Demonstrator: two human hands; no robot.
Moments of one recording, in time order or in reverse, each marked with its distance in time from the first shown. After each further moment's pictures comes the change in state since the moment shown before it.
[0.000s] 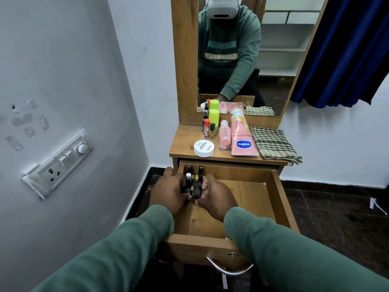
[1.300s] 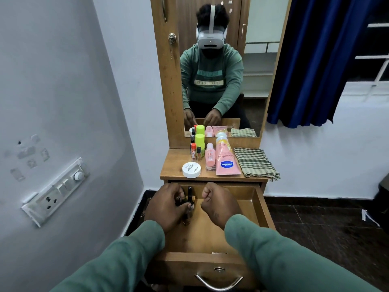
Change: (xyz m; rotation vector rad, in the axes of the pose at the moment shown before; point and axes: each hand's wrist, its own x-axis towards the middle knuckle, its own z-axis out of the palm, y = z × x) left_hand -0.010 0.034 -0.031 -0.220 0.068 0.099; right_hand -0.018 -0.024 -0.063 -0.094 0.207 0.009
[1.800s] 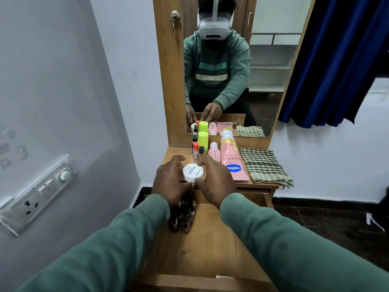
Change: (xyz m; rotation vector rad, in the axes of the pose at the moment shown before) left_hand 0.091 -0.006 0.011 -0.180 0.023 -0.066; right_hand 0.074 -0.031 -0.009 -0.018 0.091 -0.121
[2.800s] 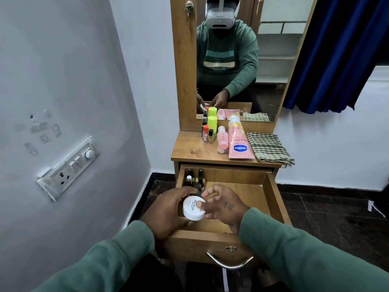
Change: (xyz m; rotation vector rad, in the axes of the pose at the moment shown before) left_hand -0.138 -0.028 -0.037 0.075 -0.300 0.202; right_hand -0.118 0.000 0.006 0.657 -0.406 0.486
